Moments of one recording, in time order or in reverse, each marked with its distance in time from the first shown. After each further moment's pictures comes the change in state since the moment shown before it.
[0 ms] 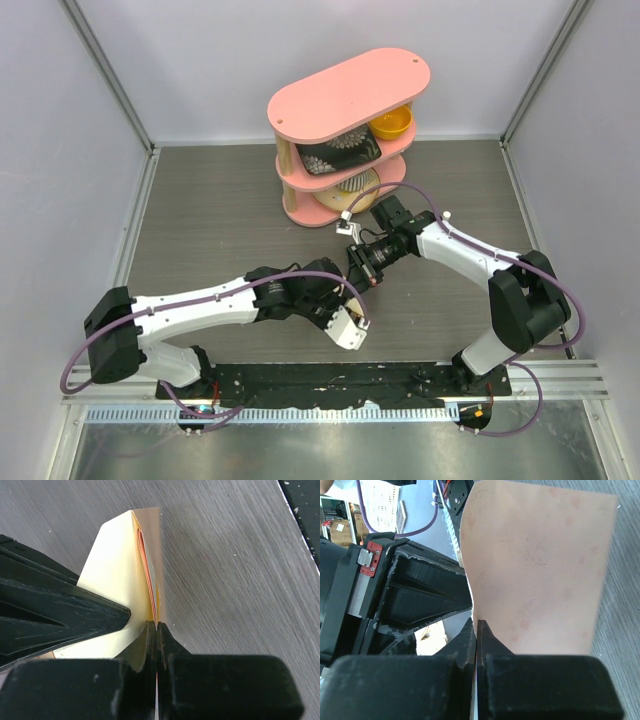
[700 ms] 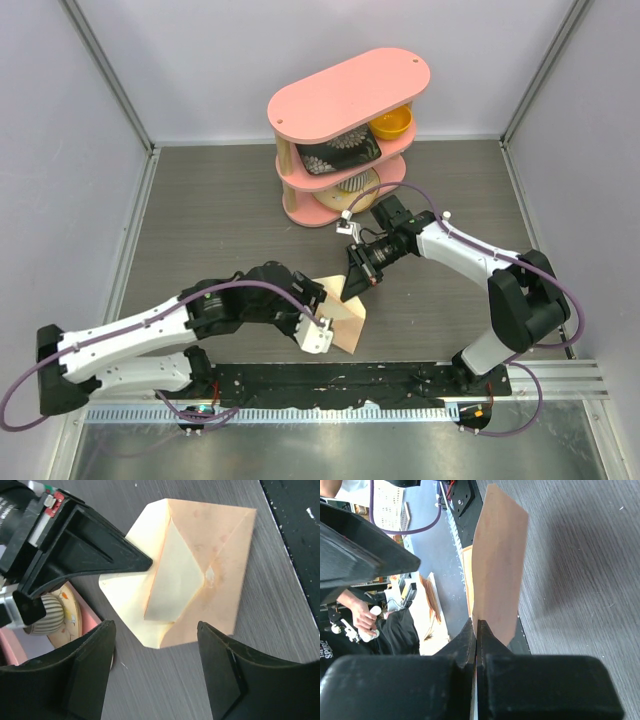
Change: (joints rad) left arm 0.004 -0.325 -0.094 -0.013 0.014 -0.077; right arm -0.003 0.004 0.000 0.003 -0.019 0.009
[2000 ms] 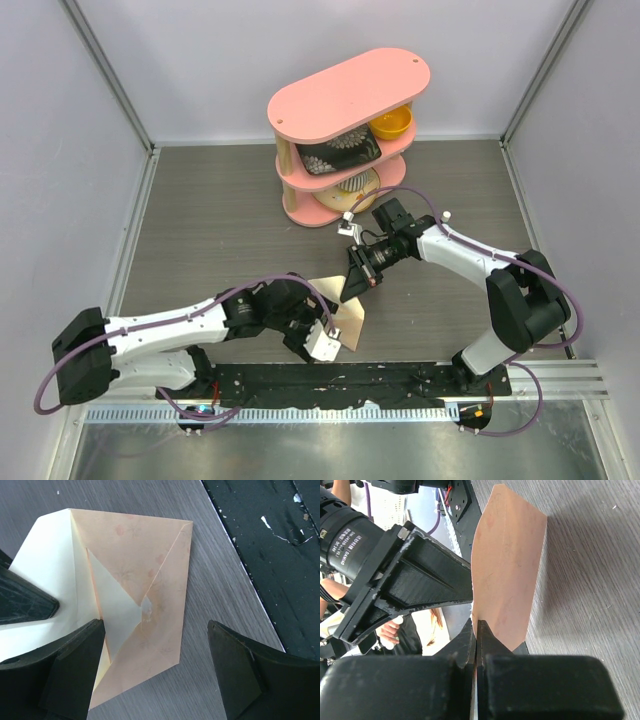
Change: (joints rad) left arm 0.039 0.102 -0.245 0.277 0.182 -0.023; right arm -0.006 -0.001 -0.049 0.090 0.002 0.066
